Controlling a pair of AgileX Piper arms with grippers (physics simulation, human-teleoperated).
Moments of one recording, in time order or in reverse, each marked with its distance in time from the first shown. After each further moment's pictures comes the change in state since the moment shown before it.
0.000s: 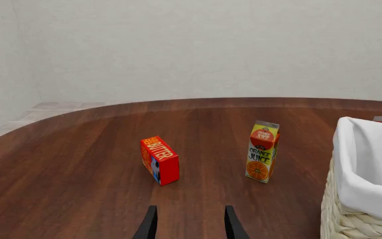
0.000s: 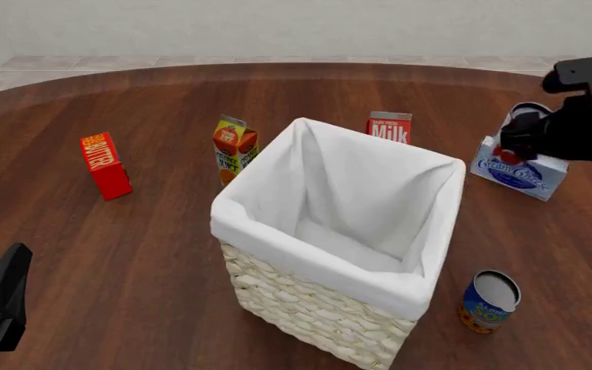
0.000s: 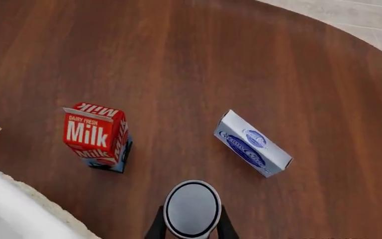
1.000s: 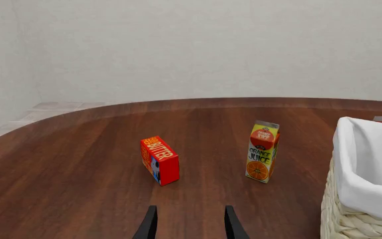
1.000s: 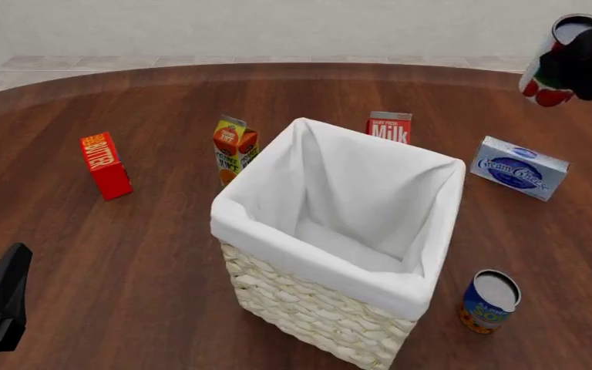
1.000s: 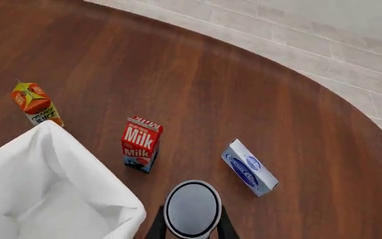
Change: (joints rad) left arm 0.000 0.000 0.000 0.000 0.000; right arm 0.123 -0.240 -0.270 0.400 -0.074
